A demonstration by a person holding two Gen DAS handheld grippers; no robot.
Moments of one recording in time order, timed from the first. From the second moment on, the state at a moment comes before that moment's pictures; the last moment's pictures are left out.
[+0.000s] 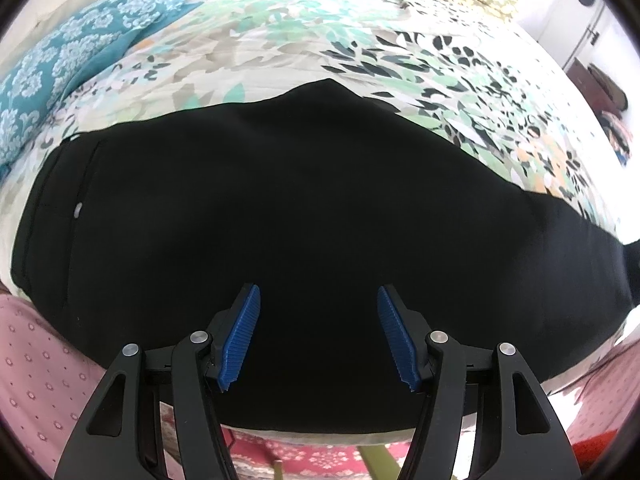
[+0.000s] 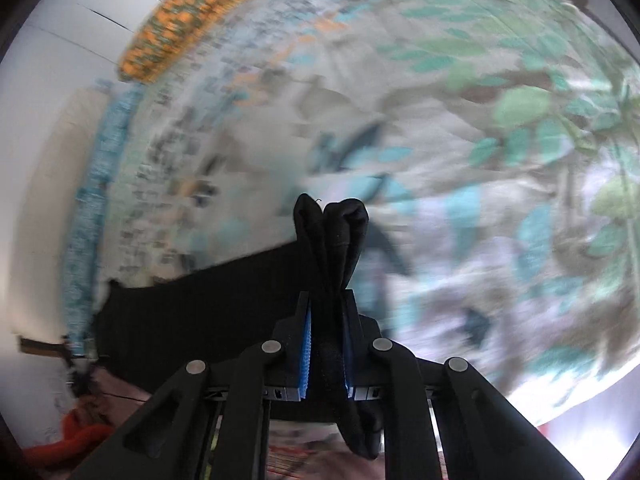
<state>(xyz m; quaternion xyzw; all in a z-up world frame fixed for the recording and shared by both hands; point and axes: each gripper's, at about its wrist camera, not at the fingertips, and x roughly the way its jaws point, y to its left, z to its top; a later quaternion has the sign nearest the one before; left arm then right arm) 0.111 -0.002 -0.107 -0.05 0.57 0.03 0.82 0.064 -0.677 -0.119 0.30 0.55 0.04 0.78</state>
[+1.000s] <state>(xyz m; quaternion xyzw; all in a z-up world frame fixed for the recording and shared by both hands) 0.103 0.046 -0.090 -0.15 0.52 0.03 0.84 0.155 -0.239 -0.143 0.44 0.53 0.28 0.67</state>
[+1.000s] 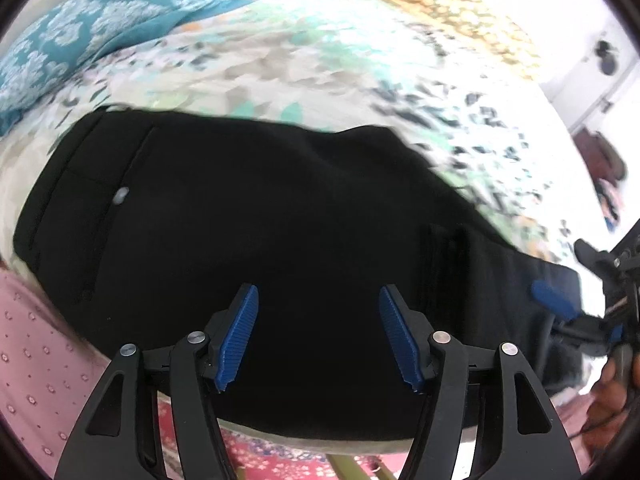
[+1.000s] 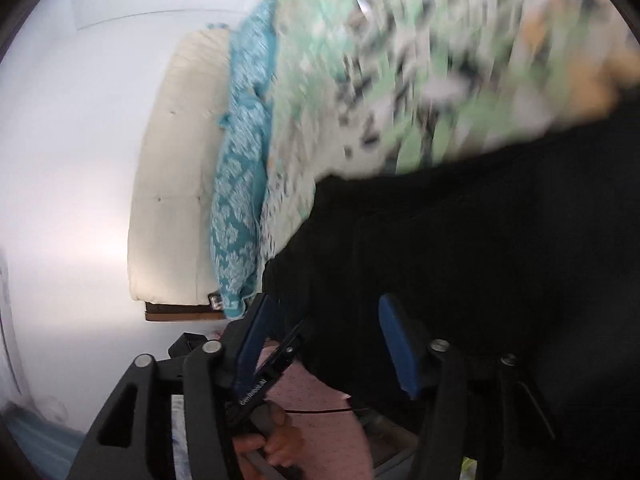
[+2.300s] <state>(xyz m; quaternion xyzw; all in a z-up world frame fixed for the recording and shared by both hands) 0.100 -0.015 -0.078 -0.04 0.51 -0.02 0.86 0.064 -0.313 -0.159 0.14 0.55 0.17 0.81</state>
